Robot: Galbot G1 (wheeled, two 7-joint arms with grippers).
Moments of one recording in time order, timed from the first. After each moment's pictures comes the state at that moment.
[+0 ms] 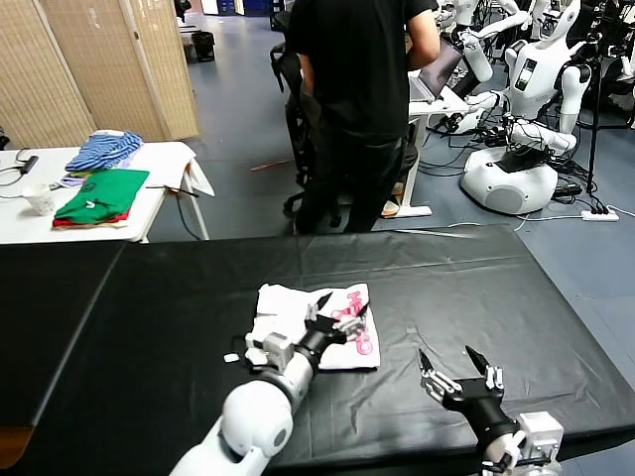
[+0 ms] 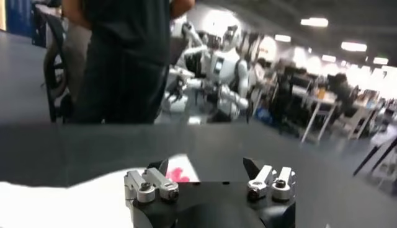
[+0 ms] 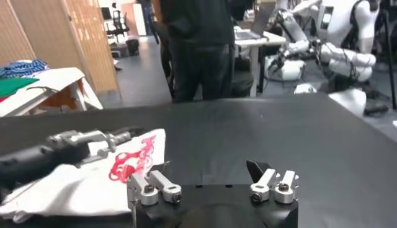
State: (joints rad) left arm 1.15 -1.31 -0.03 -2.00 -0.41 0.37 -0.14; right arm -1.77 1.44 0.63 2.51 0.16 -0.57 -0.07
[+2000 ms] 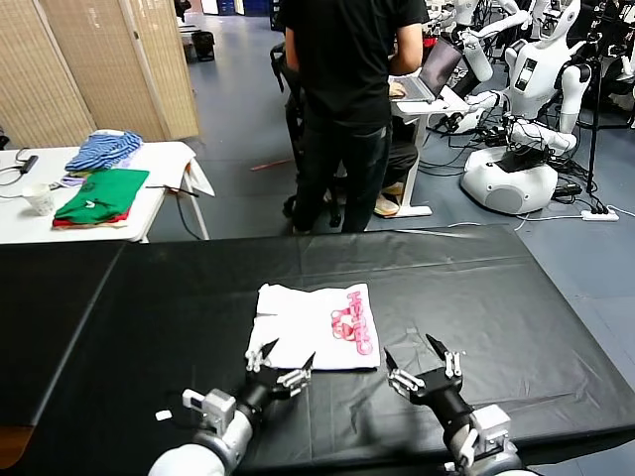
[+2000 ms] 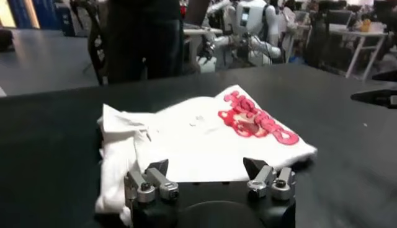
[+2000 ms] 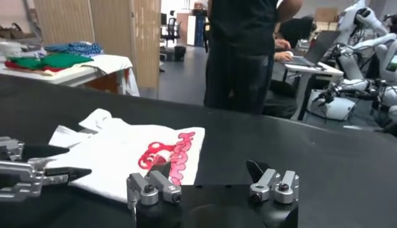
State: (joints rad) left arm 1.50 -1.18 -0.23 -2.17 -0.30 0.33 -0.03; right arm -1.70 1.36 0.54 2.38 0.10 -0.42 -0.14
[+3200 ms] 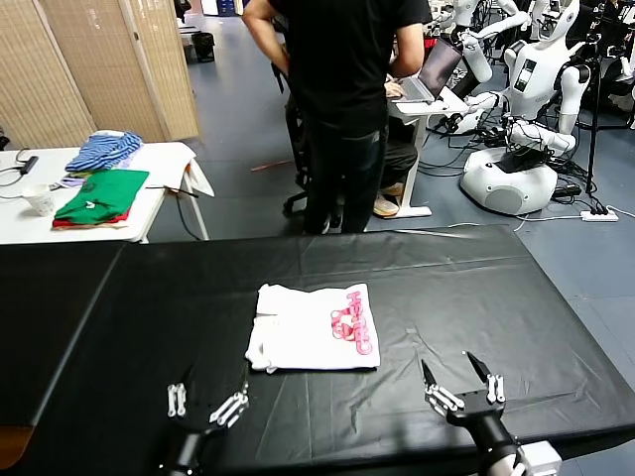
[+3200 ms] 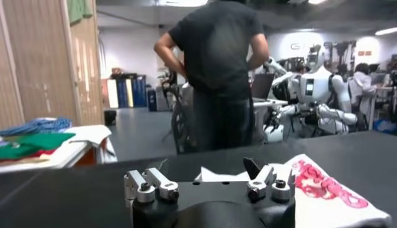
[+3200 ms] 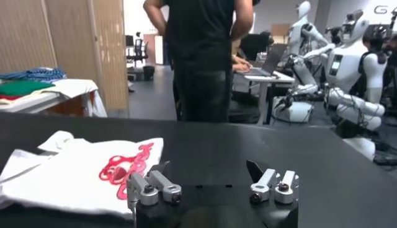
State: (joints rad) left arm 1.95 -1.36 -0.46 -2.31 -0.04 -0.03 -0.08; right arm -1.88 1.41 0.67 2.39 0.15 -0.29 -0.12
